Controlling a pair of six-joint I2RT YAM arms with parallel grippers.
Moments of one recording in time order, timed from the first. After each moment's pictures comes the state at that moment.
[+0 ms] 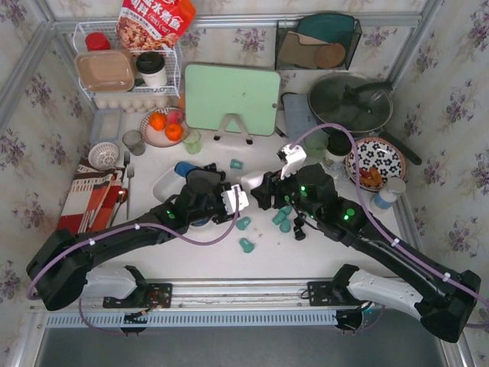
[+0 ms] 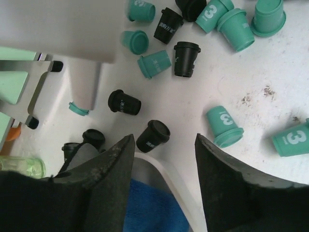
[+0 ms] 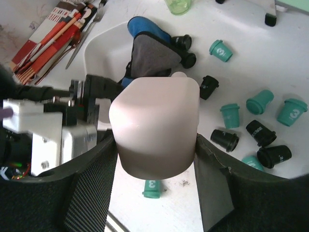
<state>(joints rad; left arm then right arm) -0.88 1.28 0.69 0.11 0.16 0.55 0.82 0.95 0.90 -0.27 0.09 0.35</state>
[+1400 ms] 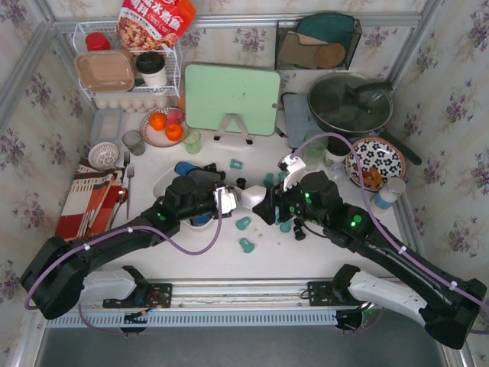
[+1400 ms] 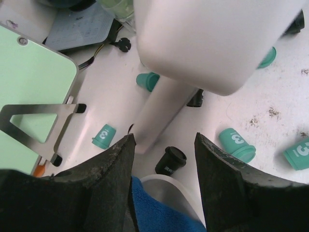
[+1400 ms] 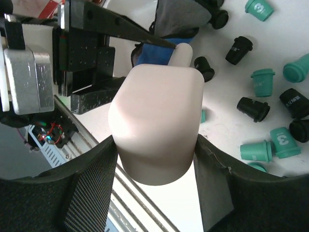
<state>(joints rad) -0.77 1.22 0.59 0.34 0.41 0.64 0.82 0.87 0.85 -0.39 -0.06 0.40</state>
